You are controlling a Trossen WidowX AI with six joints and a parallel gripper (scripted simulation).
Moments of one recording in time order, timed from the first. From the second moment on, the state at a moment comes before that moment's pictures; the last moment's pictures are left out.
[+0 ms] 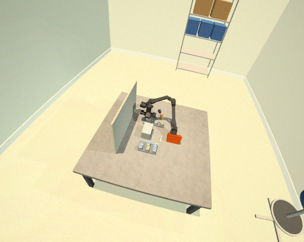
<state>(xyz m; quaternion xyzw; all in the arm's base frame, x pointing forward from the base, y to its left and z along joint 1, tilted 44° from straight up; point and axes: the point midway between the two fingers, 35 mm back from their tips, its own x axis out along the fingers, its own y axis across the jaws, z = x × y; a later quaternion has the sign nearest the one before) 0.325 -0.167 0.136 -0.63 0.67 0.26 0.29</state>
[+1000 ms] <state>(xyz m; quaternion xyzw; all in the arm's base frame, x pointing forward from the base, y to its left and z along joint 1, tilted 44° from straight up) 0.320 -0.182 0.122 -0.63 0.67 0.26 0.29</state>
